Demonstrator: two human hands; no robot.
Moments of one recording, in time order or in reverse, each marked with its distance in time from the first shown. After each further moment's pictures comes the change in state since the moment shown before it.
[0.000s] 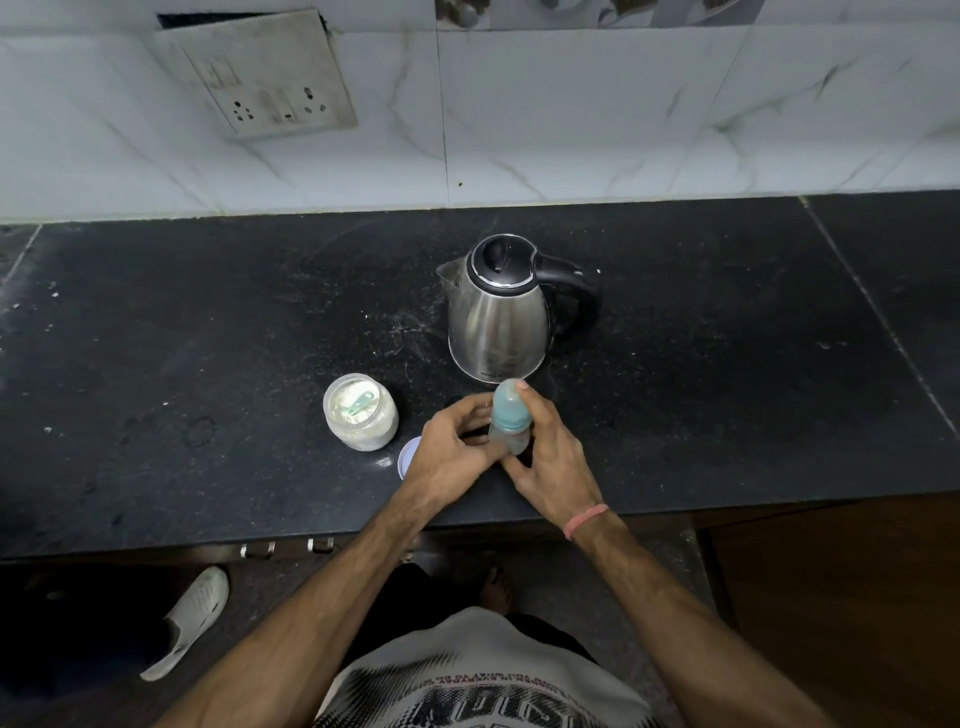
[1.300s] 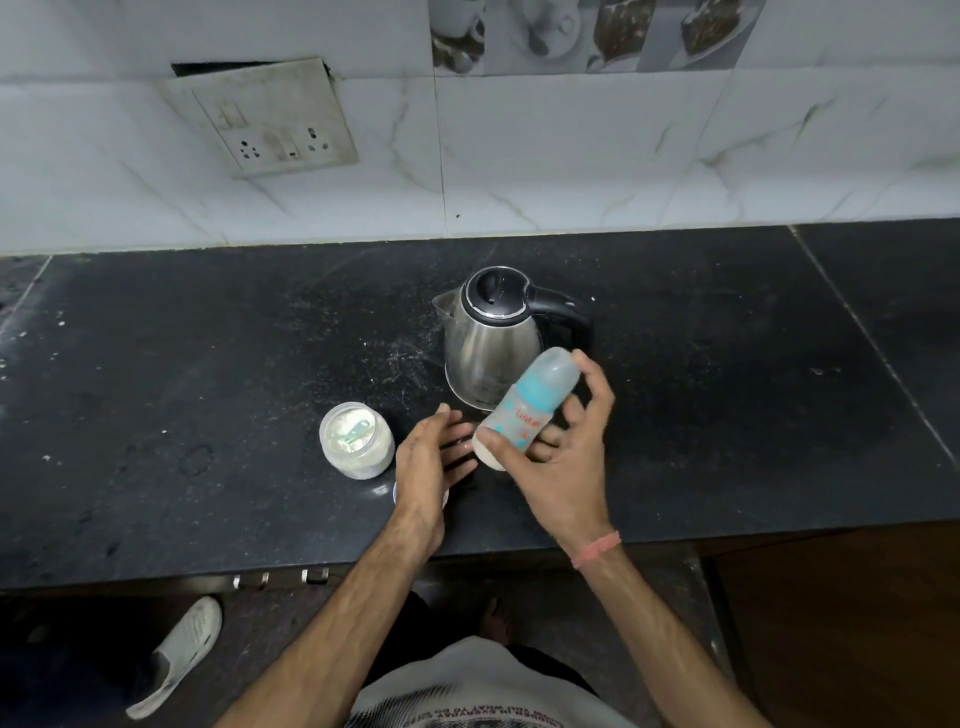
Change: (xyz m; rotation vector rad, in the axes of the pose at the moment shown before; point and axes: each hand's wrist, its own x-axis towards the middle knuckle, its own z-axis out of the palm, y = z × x) left_hand 0.008 0.011 0.003 -0.592 0.439 -0.328; right_hand 0.027 -0.085 -0.041 0.779 0.330 0.257
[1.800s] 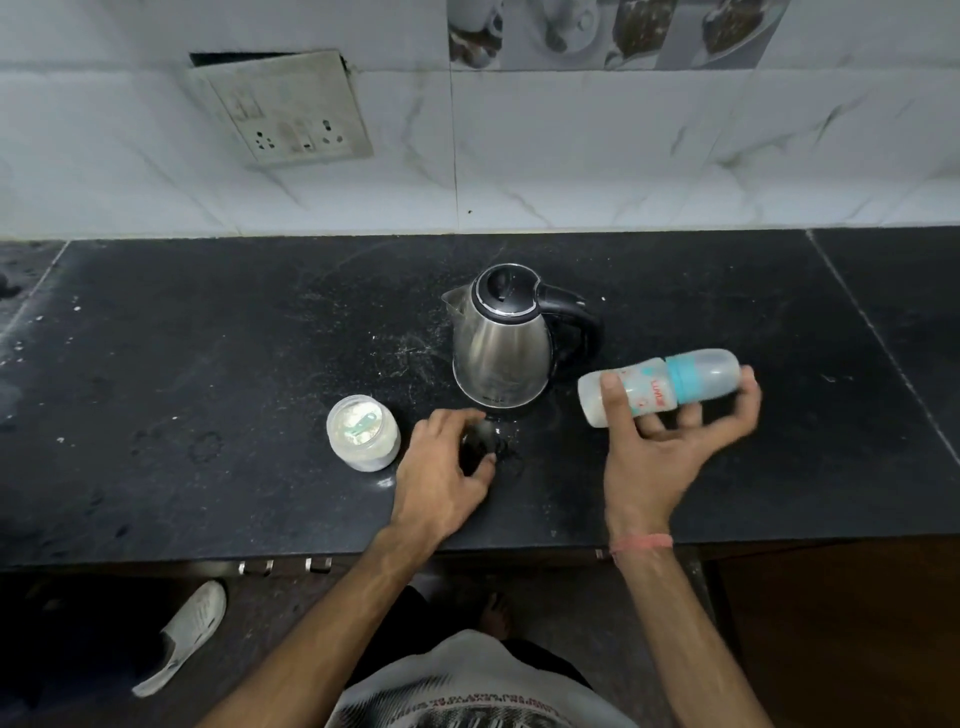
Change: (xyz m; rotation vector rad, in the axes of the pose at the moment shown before) left_hand 0.002 -0.008 -0.021 1.253 -0.076 0.763; right_hand 0.019 -0.019 -0.040 0.091 0.389 -0.119
